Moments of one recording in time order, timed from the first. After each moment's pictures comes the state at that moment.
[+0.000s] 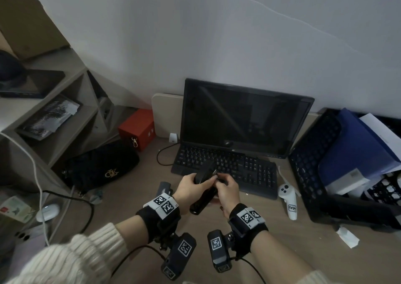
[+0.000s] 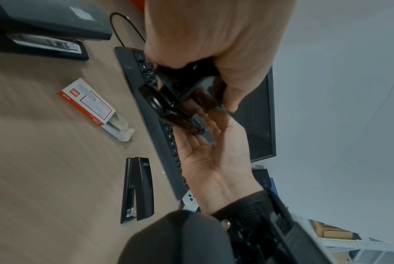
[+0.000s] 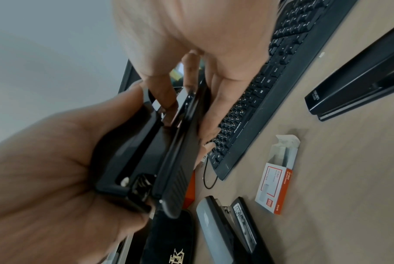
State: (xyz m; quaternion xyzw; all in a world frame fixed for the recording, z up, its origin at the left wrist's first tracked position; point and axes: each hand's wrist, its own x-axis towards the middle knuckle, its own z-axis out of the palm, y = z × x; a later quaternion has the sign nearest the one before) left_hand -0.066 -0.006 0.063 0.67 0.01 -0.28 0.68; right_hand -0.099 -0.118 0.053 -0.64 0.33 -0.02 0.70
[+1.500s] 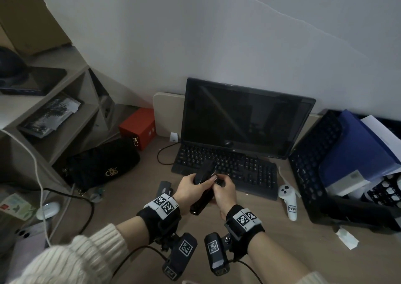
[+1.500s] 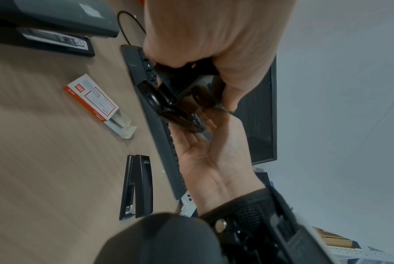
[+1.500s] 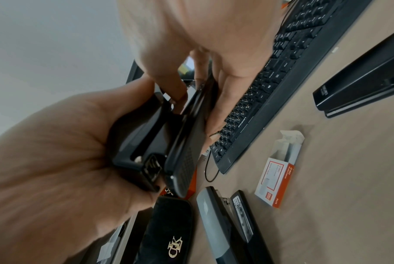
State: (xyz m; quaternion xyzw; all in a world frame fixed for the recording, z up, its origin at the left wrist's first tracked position) left_hand -0.066 -0.005 0.059 0.65 0.05 -0.29 0.70; right_hand -0.095 -0.112 0.041 -0.67 0.33 -0.03 0.66
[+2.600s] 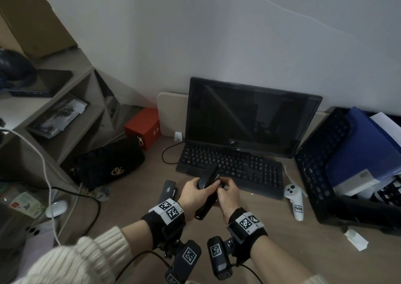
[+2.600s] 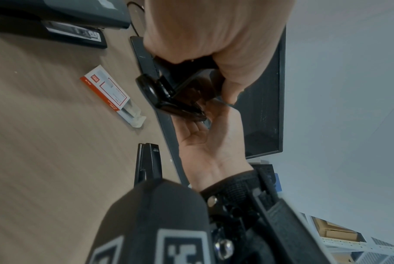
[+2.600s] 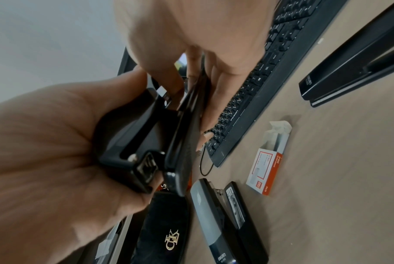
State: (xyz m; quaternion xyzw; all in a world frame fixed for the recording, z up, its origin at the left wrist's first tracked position) left_hand -0.076 -0.004 0.045 0.66 0.05 -0.27 0.70; right_hand -0.101 -0.110 0.036 -0.66 0.34 -0.03 0.67
